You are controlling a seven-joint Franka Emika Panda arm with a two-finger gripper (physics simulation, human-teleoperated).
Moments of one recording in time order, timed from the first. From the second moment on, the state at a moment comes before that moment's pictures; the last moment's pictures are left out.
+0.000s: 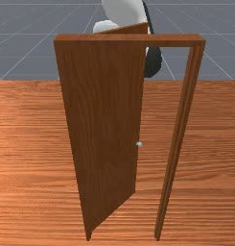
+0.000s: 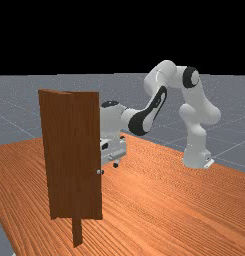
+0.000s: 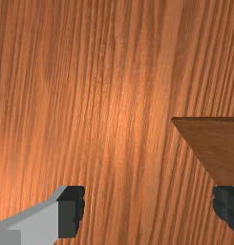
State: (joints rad) arm 0.00 0.57 0.00 -1.65 -0.05 2.23 -0.91
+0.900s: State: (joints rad) arm 0.05 0.58 -0.02 -1.63 -0.04 2.22 -0.75
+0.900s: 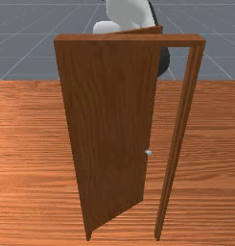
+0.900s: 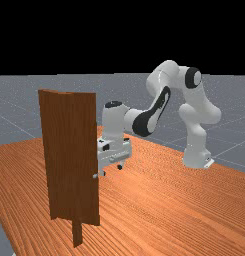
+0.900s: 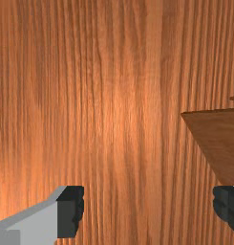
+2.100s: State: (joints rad) arm 0.11 0.60 0.02 -1.60 -0.07 2.21 -0.79
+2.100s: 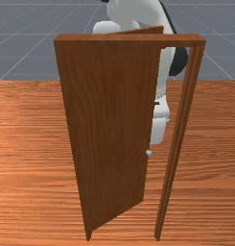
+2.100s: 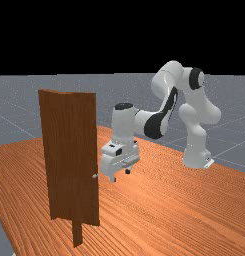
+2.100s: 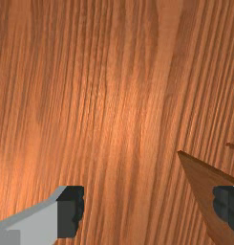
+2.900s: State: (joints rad) arm 0.03 0.57 -0.05 -1.62 -0.02 2.20 -0.68
